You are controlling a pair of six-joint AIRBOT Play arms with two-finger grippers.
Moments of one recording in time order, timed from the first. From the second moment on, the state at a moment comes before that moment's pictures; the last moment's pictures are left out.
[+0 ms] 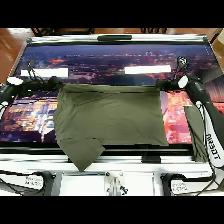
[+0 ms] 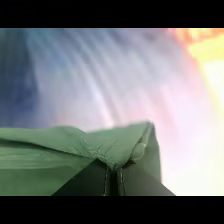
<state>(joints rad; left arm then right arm) 0.19 -1.61 1.30 0.65 -0.91 -1.11 -0.02 -1.56 1.30 -1.39 0.73 1.64</state>
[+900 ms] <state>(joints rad) 0.20 -1.61 1.29 1.11 -1.35 -1.32 -0.05 -1.61 1.29 -1.43 1.19 1.63</state>
